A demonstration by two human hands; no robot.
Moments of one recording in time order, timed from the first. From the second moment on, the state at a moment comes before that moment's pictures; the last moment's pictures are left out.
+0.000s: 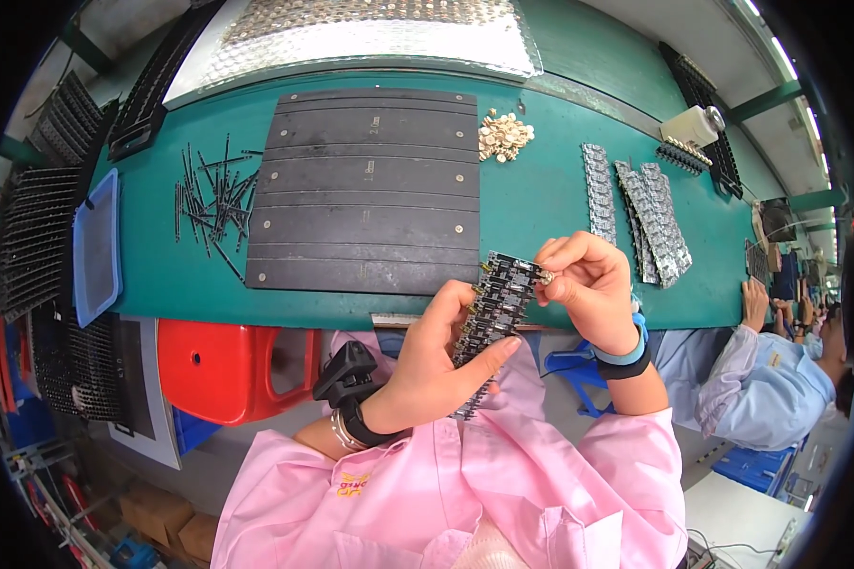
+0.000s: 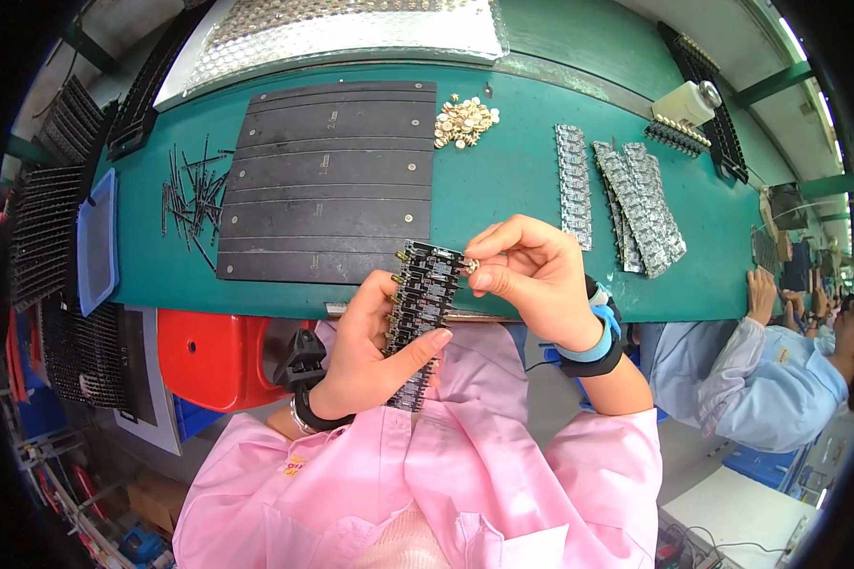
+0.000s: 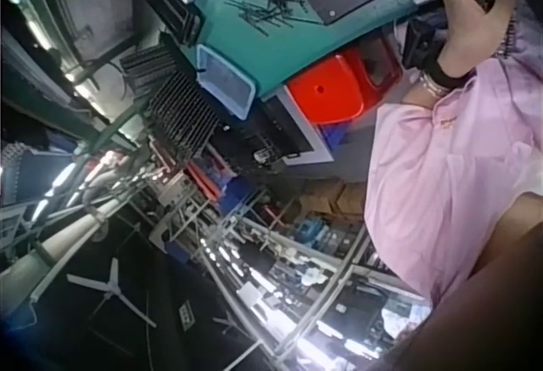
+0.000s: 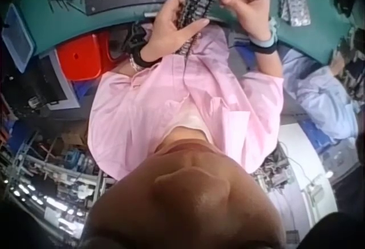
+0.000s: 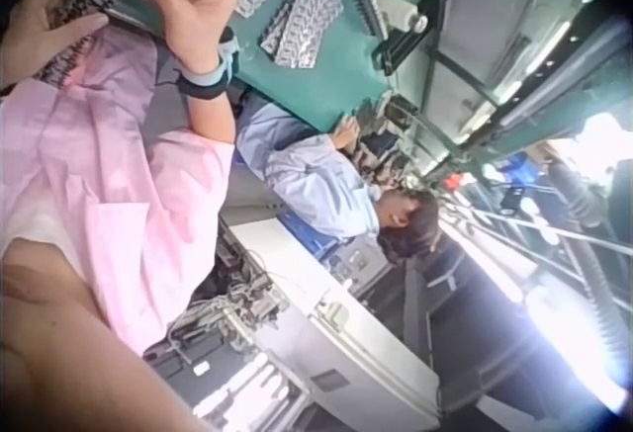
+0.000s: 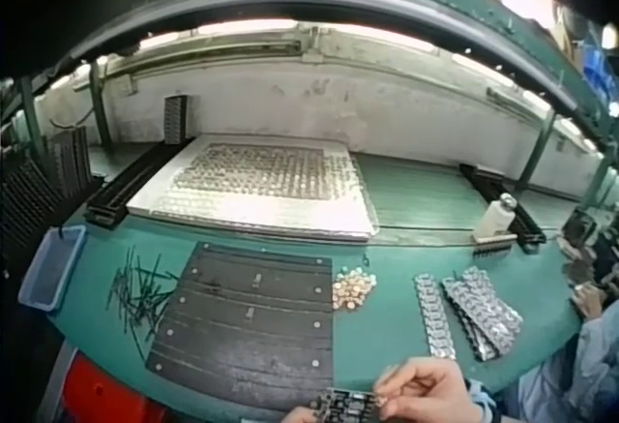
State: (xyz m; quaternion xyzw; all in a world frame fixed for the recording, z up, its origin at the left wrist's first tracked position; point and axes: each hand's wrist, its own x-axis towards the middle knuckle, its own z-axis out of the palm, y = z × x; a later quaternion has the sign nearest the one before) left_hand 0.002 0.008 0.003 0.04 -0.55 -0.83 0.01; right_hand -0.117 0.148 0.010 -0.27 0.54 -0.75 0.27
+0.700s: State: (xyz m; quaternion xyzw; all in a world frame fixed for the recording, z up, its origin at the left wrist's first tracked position) left_hand -0.001 0.008 0.000 0.05 -0.47 -0.88 -0.01; right_hand -0.115 0.138 0.016 -0.26 0.56 -0.74 0.26
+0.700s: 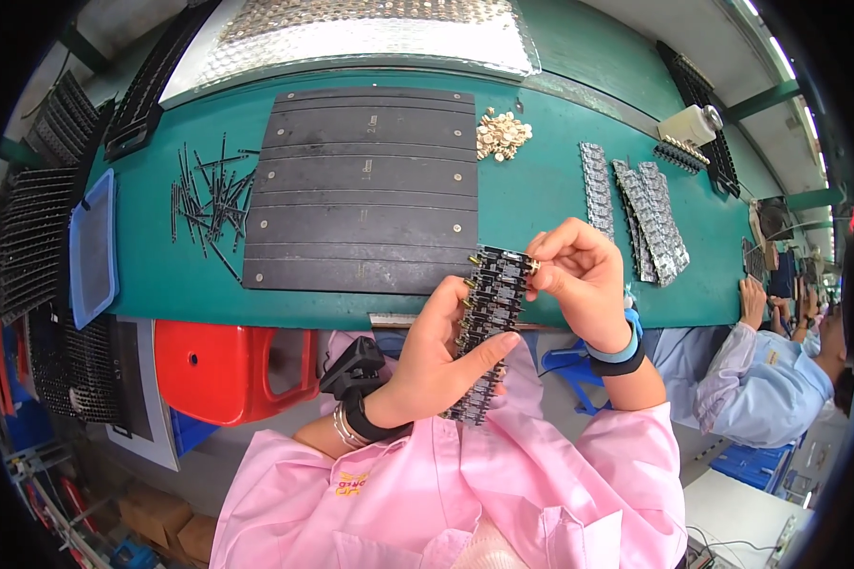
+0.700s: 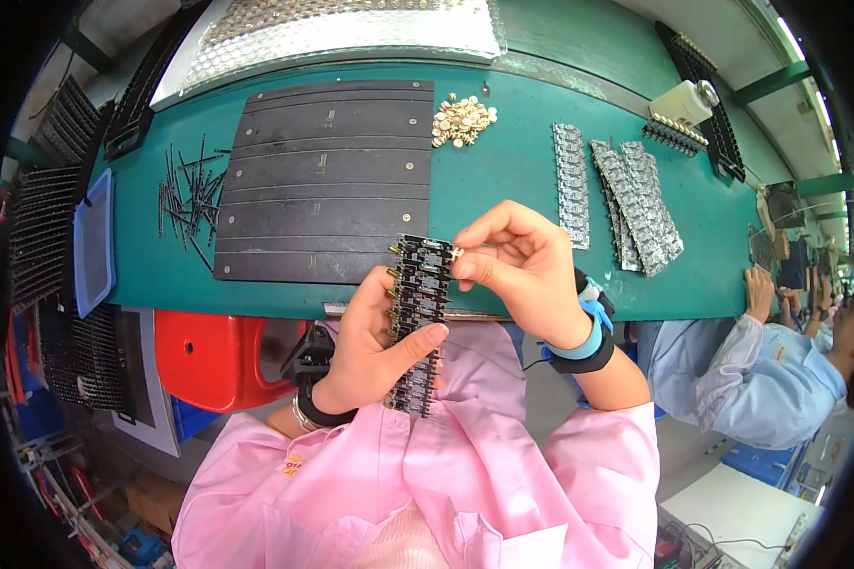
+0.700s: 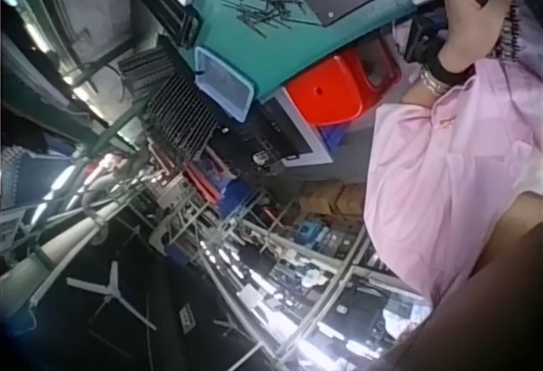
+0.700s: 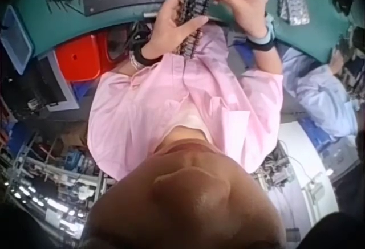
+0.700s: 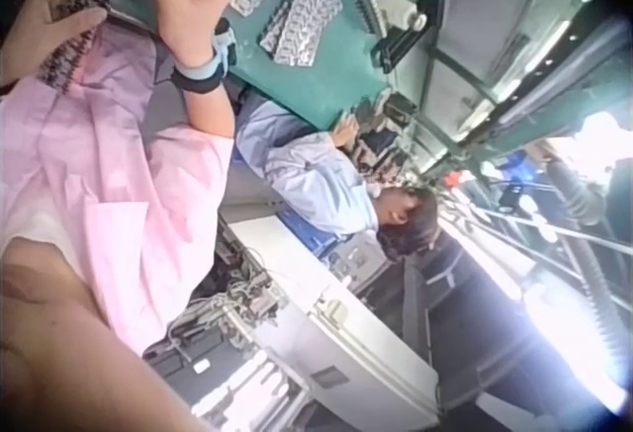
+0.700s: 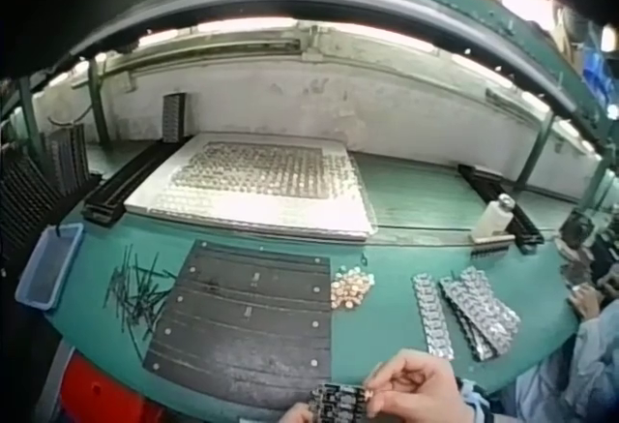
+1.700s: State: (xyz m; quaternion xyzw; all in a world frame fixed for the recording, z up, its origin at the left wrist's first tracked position) left_hand -0.002 -0.004 0.004 0.08 -0.40 -0.91 0.01; right_hand -0.253 0.128 -0.023 -0.37 0.87 -0.32 -0.07
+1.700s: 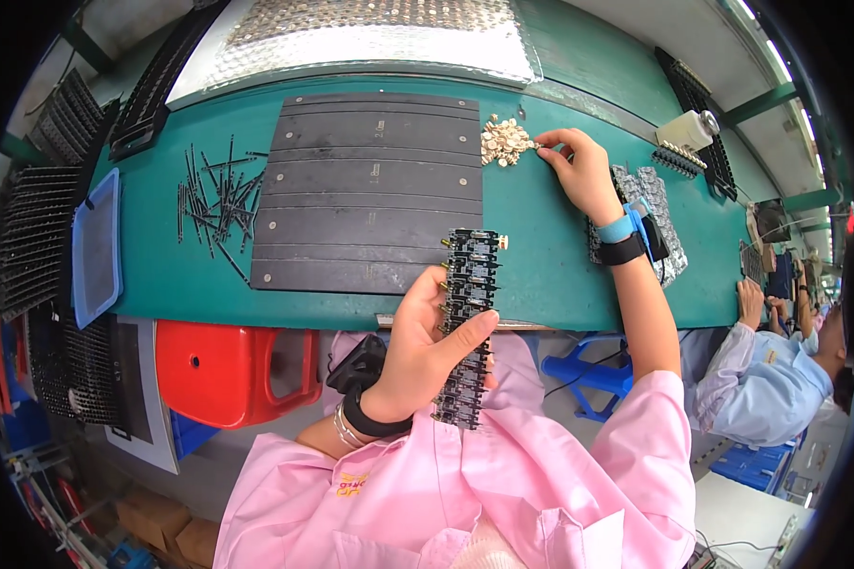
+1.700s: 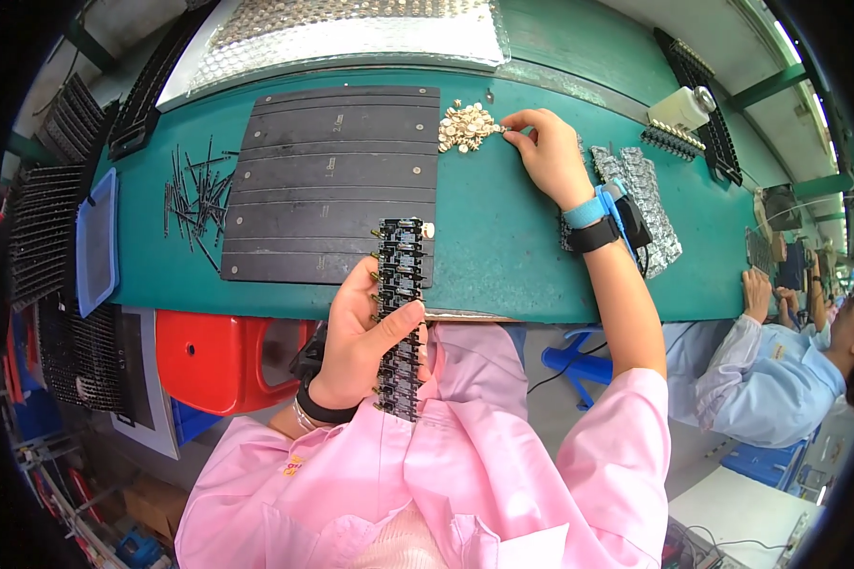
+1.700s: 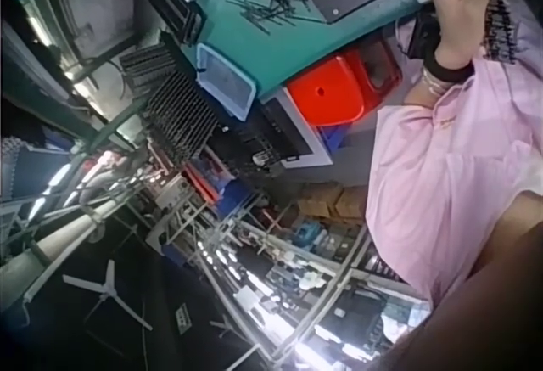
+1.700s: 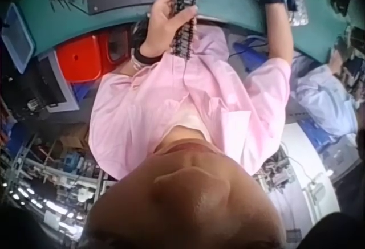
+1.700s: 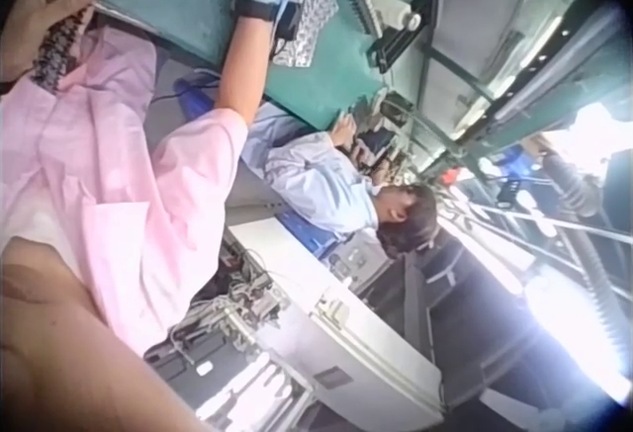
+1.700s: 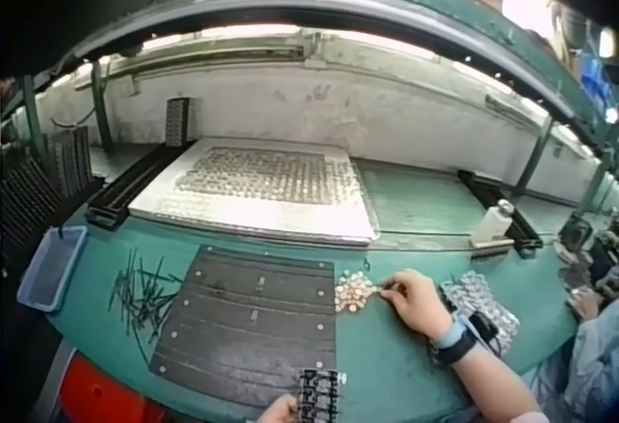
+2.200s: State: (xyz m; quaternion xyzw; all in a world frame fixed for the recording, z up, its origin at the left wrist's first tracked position) left_hand -0.018 -0.002 -0.011 0.12 -0.39 -0.91 0.07; right_hand -0.121 0.125 -0.001 -0.23 0.70 -0.62 0.28
